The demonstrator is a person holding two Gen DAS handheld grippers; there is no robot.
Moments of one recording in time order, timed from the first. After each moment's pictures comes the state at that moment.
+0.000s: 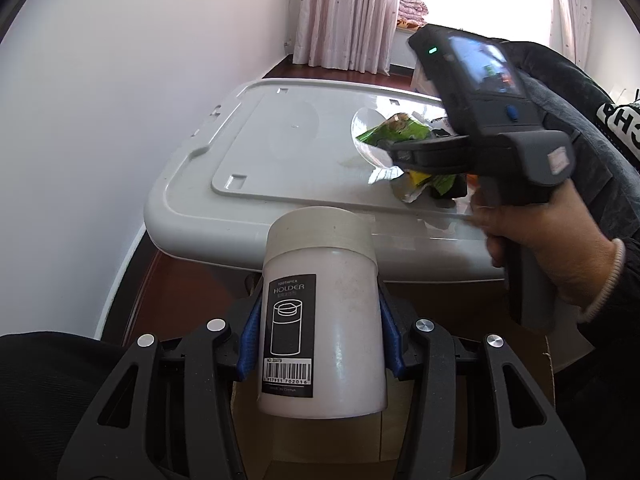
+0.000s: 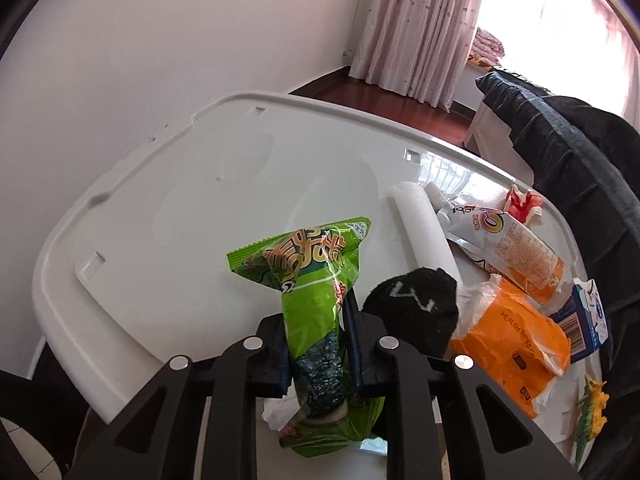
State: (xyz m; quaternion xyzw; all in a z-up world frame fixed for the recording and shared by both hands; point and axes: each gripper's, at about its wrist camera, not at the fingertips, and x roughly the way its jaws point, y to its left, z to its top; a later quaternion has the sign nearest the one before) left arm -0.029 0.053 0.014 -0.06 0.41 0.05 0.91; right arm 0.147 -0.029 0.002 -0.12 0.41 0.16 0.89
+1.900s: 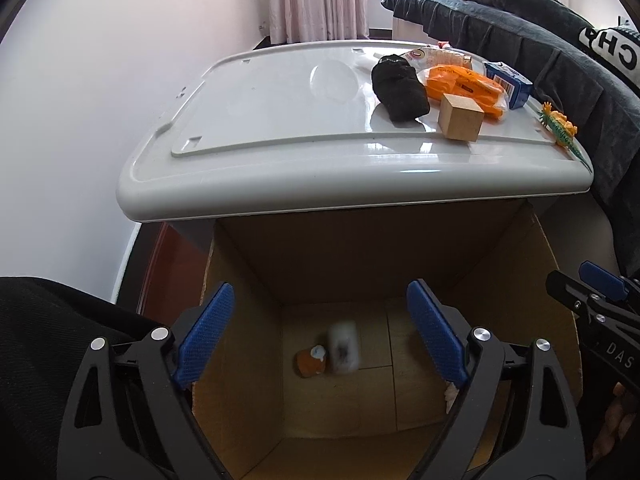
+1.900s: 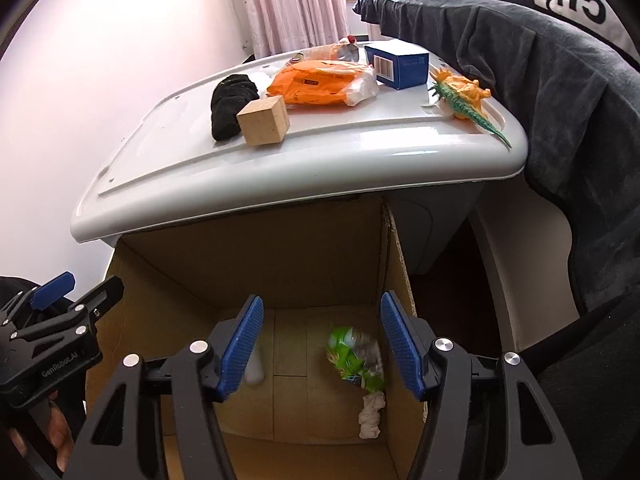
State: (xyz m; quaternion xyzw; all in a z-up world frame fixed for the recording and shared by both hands) left arm -0.047 -0.002 -0.021 0.02 0.46 0.04 0.89; right arm -0.055 -0.195 -0.034 0.07 0.47 0.06 0.88
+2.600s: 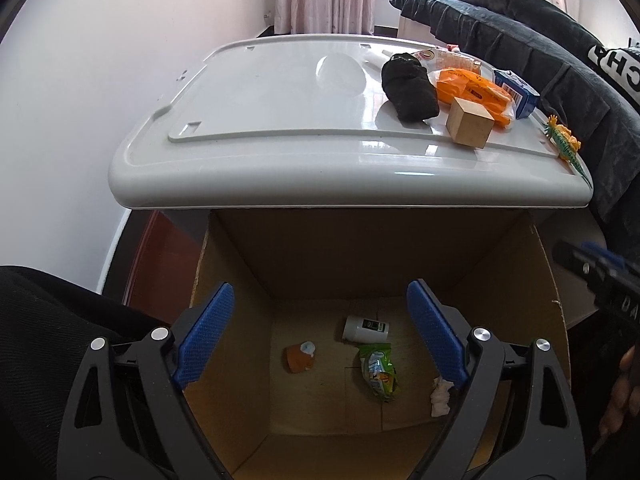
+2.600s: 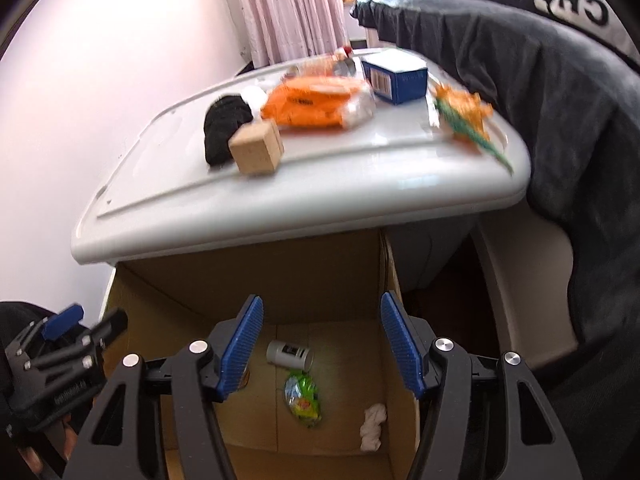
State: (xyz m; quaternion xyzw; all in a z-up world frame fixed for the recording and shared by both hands) left arm -0.040 0.008 -0.025 -0.02 0.47 0.03 0.88; right arm -0.026 -0.197 -0.015 0.07 0.45 0.06 0.89
